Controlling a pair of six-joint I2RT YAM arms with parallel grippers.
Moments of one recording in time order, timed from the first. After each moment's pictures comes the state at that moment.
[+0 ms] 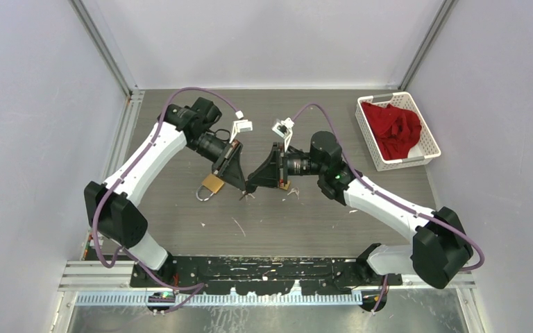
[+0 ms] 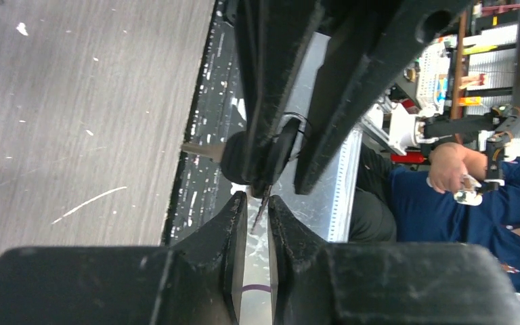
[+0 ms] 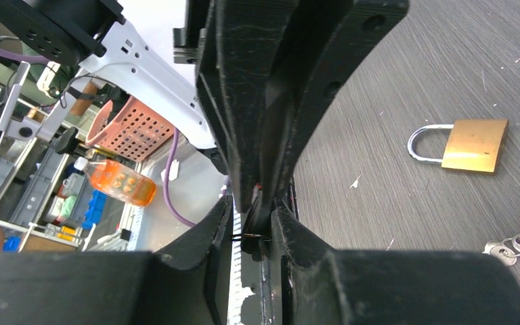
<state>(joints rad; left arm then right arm) -0.46 1.61 1.59 -1.38 1.11 0.38 0.67 1.28 0.84 0.41 -0.88 0.63</state>
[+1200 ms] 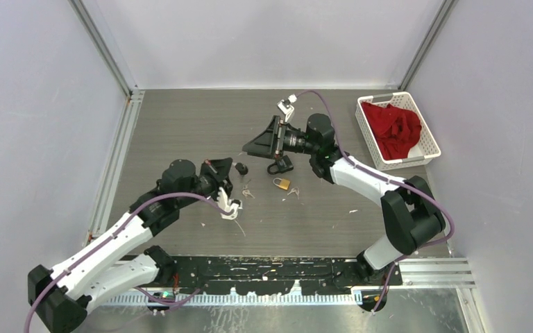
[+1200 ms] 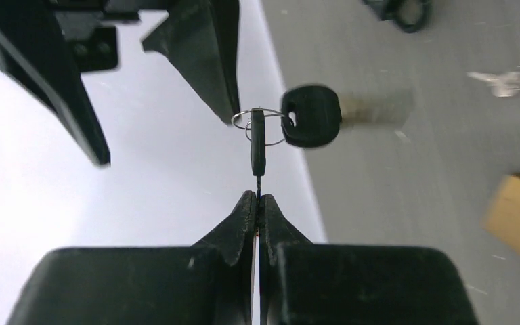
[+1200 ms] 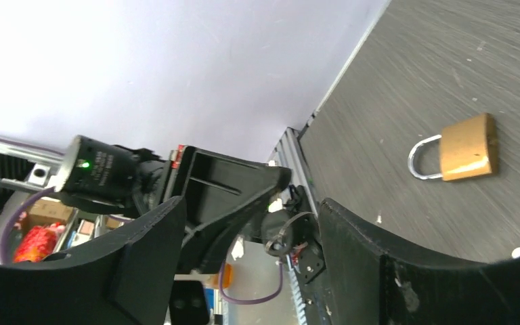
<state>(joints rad) -0.69 0.83 0.72 -0.28 0.18 1.58 0.54 1.55 0.96 0.59 -0.82 1.09</state>
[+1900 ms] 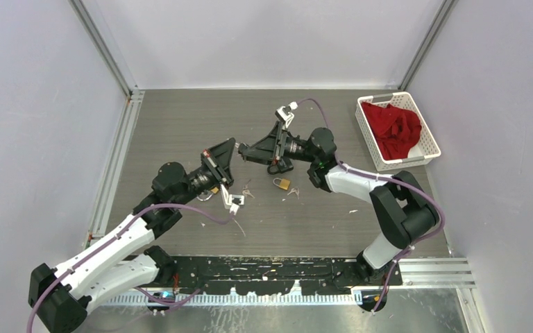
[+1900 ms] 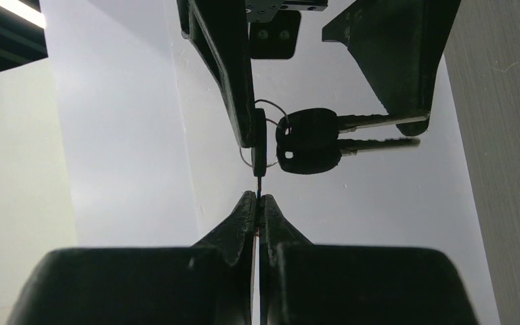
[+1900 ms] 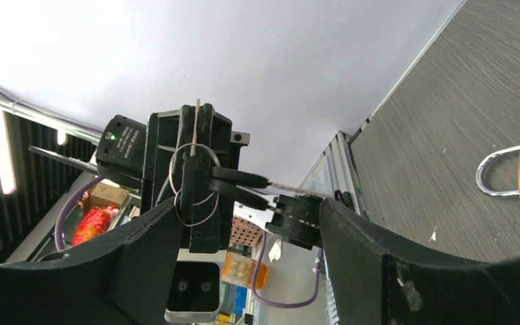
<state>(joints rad) -0.70 0.85 0.62 0.24 0.22 1.84 0.57 1.60 0.84 1.05 -0.82 1.36</state>
